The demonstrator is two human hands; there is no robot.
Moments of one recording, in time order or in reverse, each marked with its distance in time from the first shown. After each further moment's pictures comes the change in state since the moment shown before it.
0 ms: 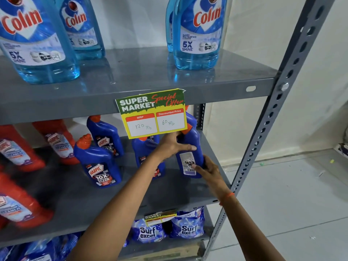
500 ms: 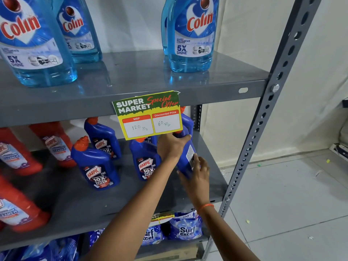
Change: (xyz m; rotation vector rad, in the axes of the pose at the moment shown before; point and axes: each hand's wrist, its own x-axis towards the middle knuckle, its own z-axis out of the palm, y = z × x) left_hand -0.003 0.024 0.035 0.129 0.650 -0.190; right_hand -0.020 0.007 0.052 -0.572 0.375 -0.227
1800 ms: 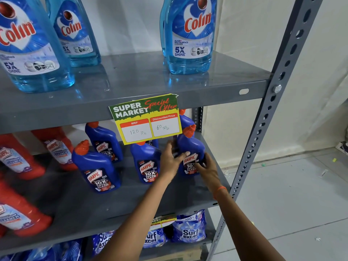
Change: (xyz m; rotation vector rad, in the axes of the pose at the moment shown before) left_hand -0.009 -0.055 0.010 -0.427 -0.302 0.059; right_hand 0.055 0.034 -0.016 0.652 -0.191 0.209
